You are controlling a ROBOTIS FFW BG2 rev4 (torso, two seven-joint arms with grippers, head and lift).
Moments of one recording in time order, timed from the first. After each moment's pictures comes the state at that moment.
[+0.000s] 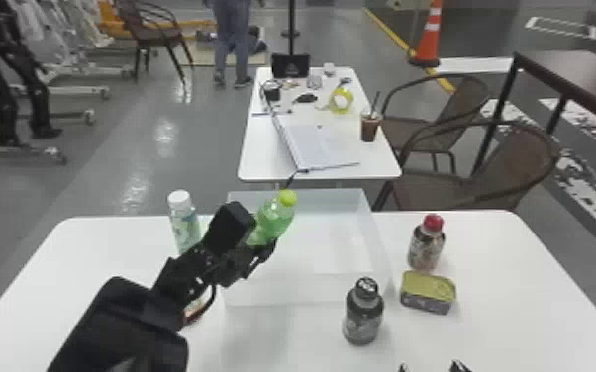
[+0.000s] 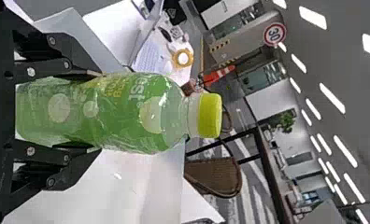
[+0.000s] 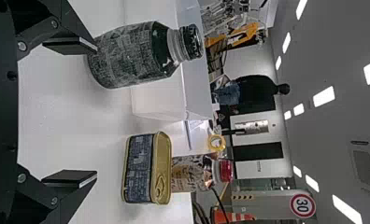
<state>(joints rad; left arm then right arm) -0.17 0.06 -0.15 -1.54 -0.47 0.17 -0.51 0.42 -0.09 0.10 -1.61 -0.17 -0.22 0.11</state>
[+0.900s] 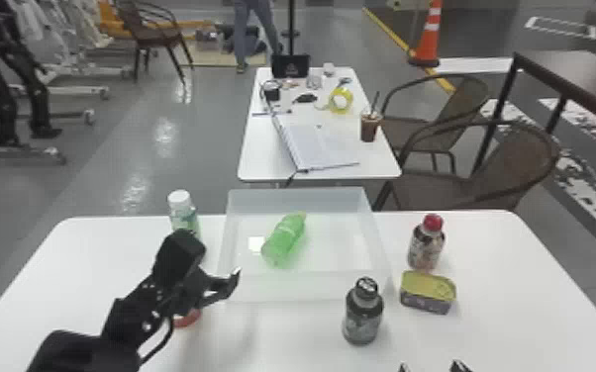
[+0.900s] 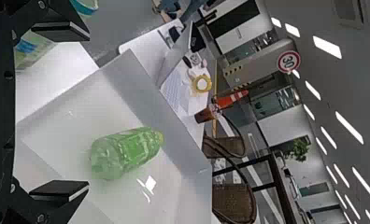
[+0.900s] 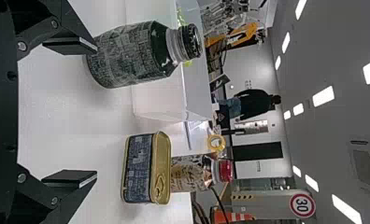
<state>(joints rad) -0.01 0.00 0.05 -1.64 -0.50 0.09 -0.52 0.42 -0.09 0.10 -1.61 -0.17 -0.22 0.11</state>
